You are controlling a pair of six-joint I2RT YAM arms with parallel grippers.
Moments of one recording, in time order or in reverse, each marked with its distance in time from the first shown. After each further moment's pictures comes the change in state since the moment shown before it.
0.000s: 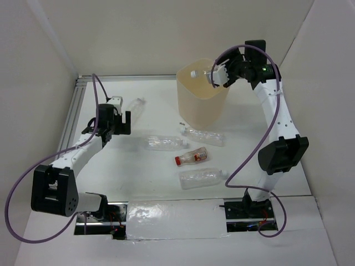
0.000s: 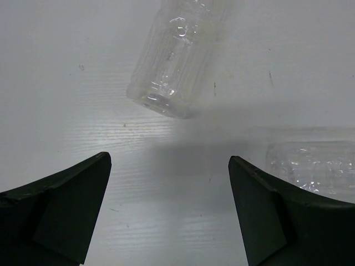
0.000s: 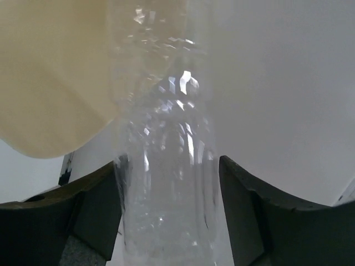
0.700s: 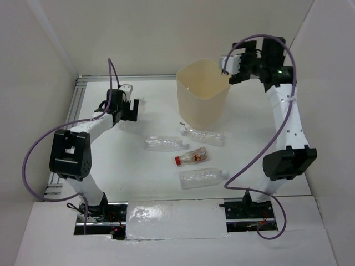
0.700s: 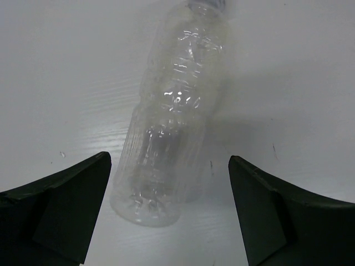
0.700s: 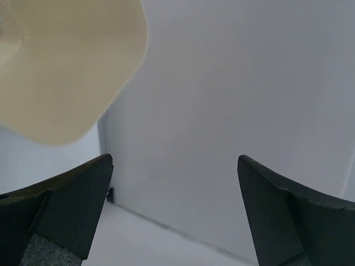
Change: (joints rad) left arm 0.006 0.382 0.290 0.065 0.051 0.081; right arm -0.053 -0.060 0.010 0.021 -0.103 0.299
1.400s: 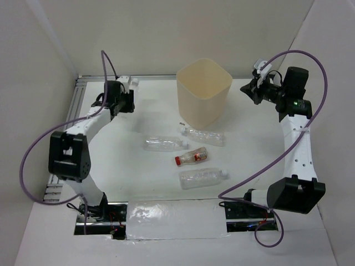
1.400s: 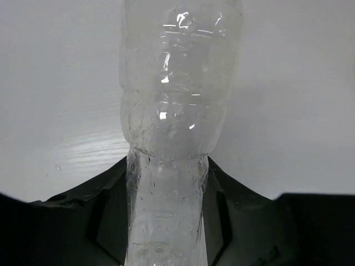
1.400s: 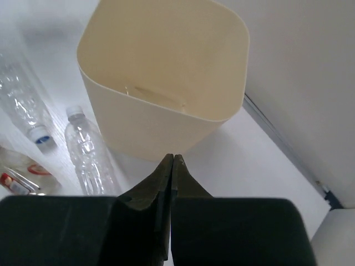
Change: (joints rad) left arm 0.000 0.076 0.137 -0.084 0.027 -0.045; right arm -0.266 -0.383 -0.562 0.195 -0.404 0.902
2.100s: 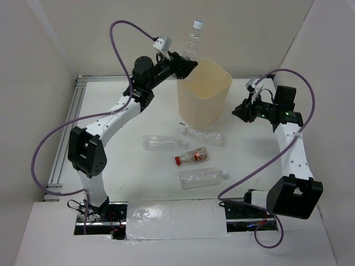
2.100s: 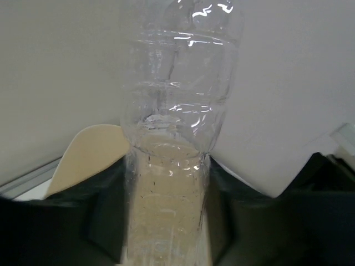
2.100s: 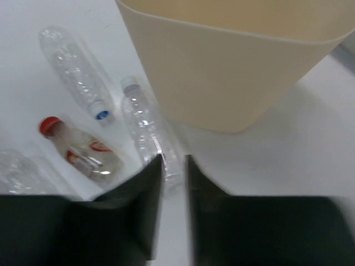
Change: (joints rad) left arm -0.369 0.050 0.449 0.584 0.368 -0.380; right arm -0.011 -0.041 -0.254 0.005 -0.061 0.122
